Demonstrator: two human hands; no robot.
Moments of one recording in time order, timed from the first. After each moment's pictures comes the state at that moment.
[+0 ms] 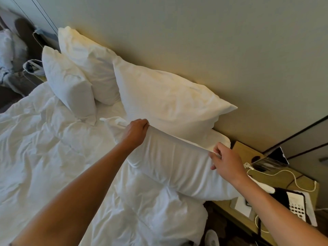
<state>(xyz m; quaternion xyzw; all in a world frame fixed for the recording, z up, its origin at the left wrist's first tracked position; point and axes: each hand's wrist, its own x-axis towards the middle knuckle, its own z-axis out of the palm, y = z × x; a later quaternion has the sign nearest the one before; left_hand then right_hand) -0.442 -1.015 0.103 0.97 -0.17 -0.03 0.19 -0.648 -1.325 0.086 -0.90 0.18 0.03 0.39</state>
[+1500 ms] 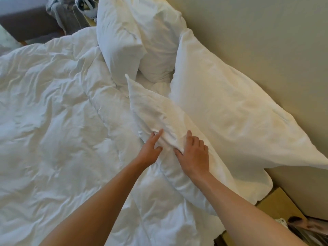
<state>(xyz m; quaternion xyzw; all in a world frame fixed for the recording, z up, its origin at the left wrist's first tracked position) -0.439 -0.880 -0.033 0.84 0.12 -0.19 0.49 -0.439 -1.072 -0.022 -0.99 -0.05 0.05 0.08</state>
